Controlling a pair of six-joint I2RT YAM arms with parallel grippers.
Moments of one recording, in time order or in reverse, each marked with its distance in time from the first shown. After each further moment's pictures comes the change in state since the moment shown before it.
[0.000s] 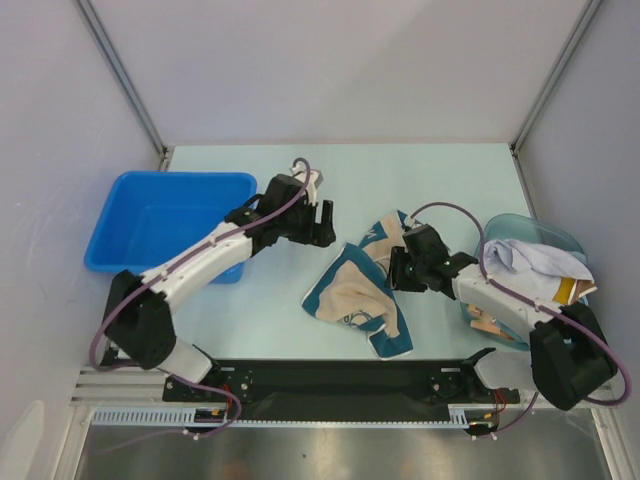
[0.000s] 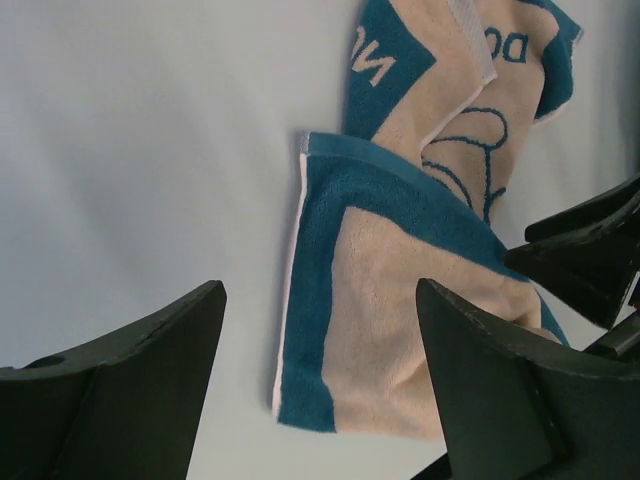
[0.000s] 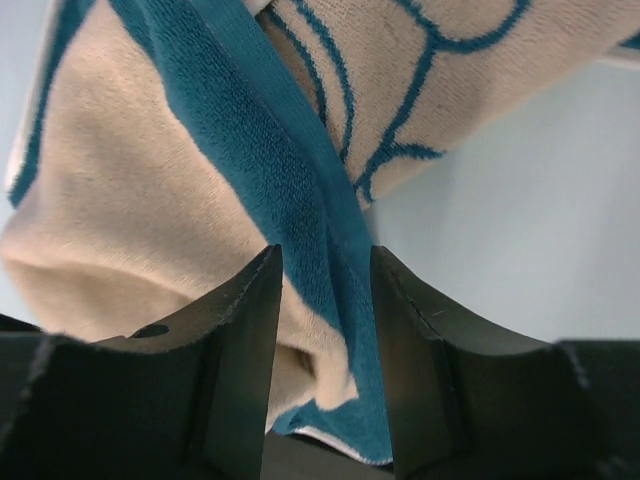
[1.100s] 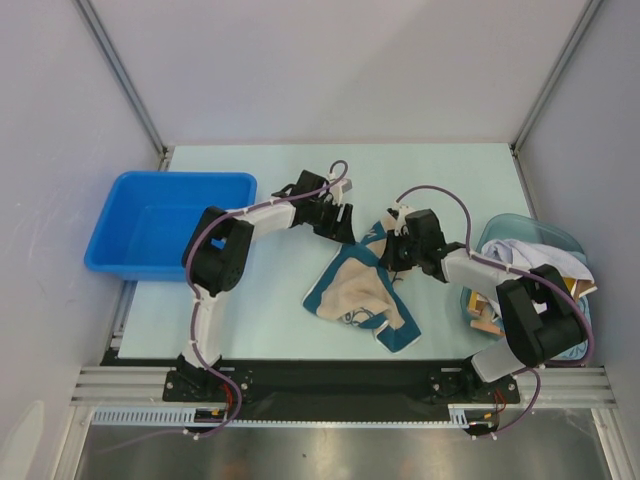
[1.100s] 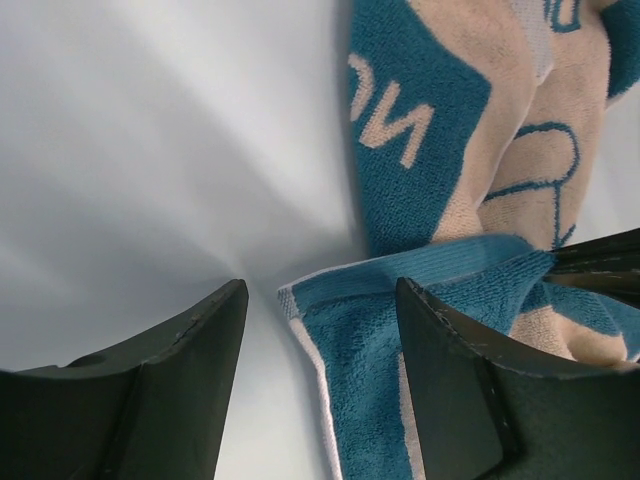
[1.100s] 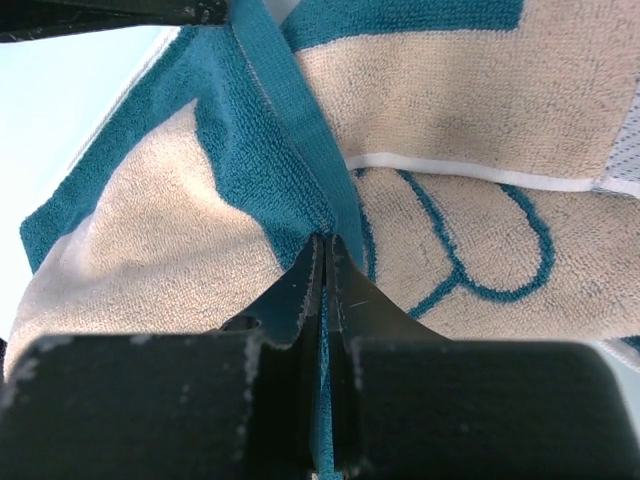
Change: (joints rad) left arm 0.107 0.705 0.312 0.200 0.458 0.190; right arm -0.113 0.267 0.021 0.401 -0.225 -0.288
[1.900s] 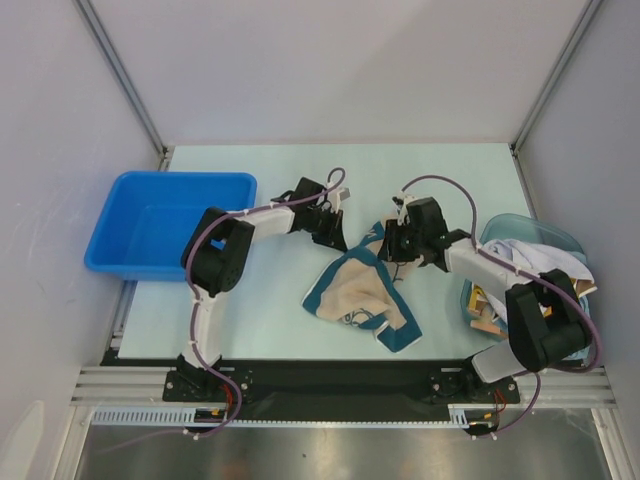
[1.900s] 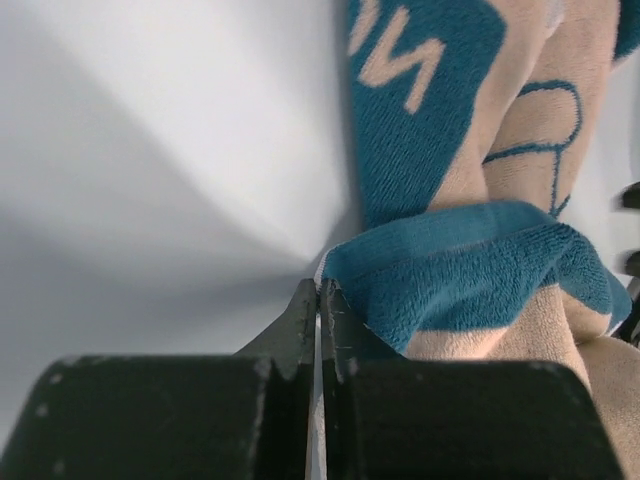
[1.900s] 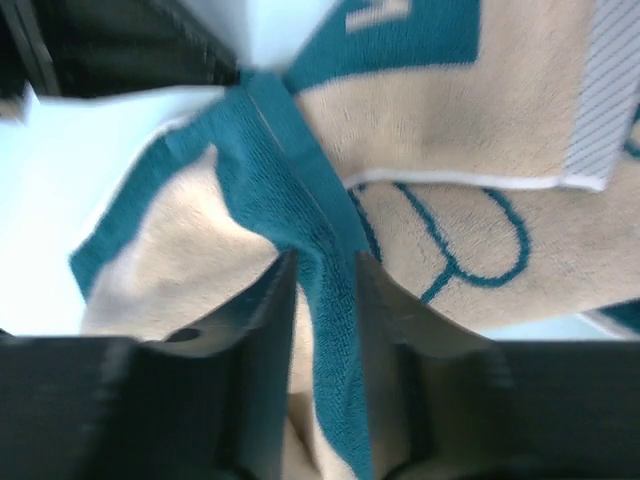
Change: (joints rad) left arm 0.002 0.001 -0.060 0.020 0.074 -0.047; right arm -0.011 -0.029 0.098 -0.156 0.023 0.056
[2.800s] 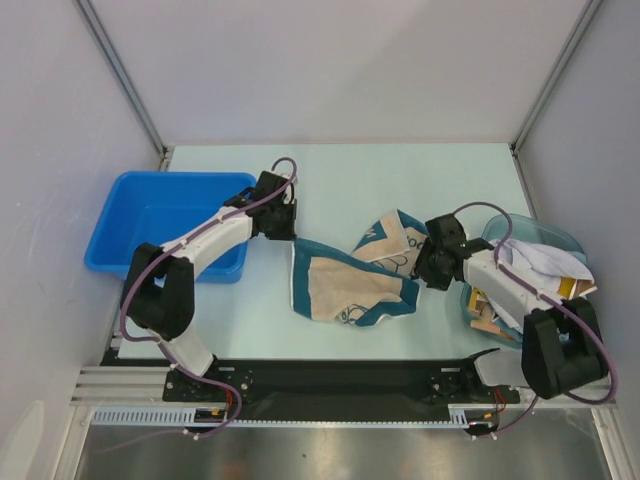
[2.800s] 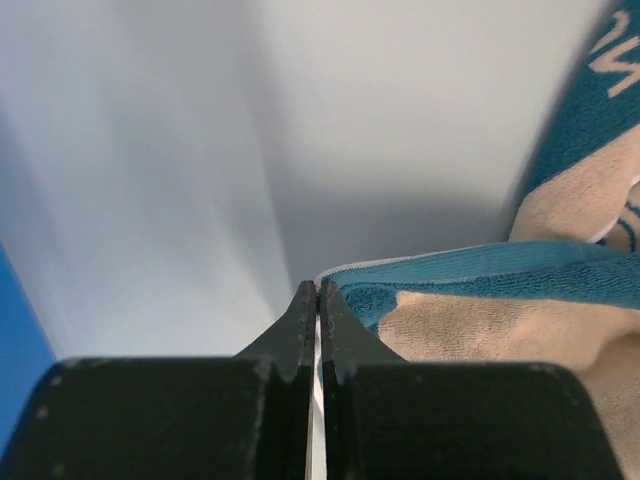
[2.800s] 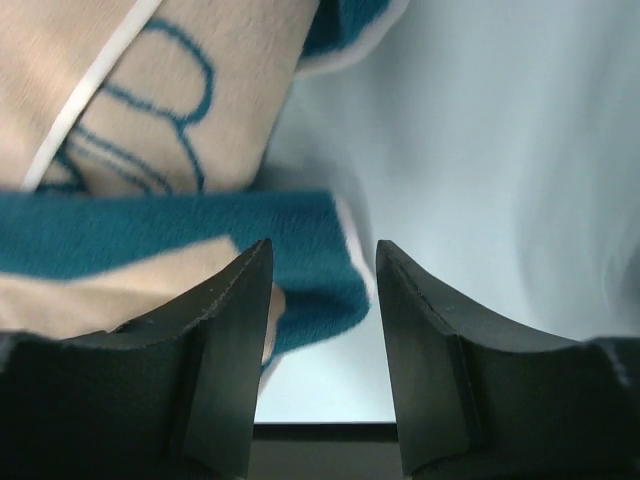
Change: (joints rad) left arm 0.070 -0.473 -0.216 -0.252 -0.560 -0.132; right arm -0.065 -0.204 -0.074 -0.422 0.295 0.417
